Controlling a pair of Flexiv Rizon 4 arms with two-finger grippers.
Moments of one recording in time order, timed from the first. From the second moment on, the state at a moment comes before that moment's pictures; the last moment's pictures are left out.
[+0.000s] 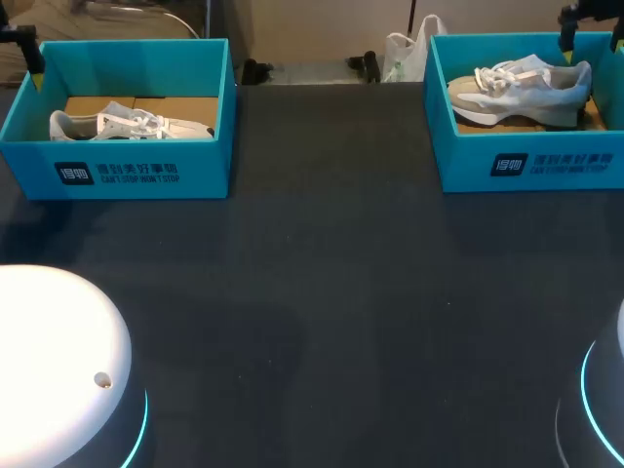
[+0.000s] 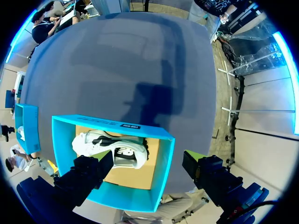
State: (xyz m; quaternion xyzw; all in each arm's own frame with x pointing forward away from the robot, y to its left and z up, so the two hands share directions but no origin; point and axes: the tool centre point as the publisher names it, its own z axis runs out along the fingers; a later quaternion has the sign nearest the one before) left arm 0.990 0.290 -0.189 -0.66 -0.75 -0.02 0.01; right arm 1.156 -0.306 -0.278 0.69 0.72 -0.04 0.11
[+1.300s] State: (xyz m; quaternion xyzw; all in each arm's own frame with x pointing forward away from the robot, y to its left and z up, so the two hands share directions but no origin) left arm 0.990 0.290 -0.189 -0.66 -0.75 -0.02 0.01; right arm 1.158 -0.322 -0.355 0.73 0.68 -0.06 0.05
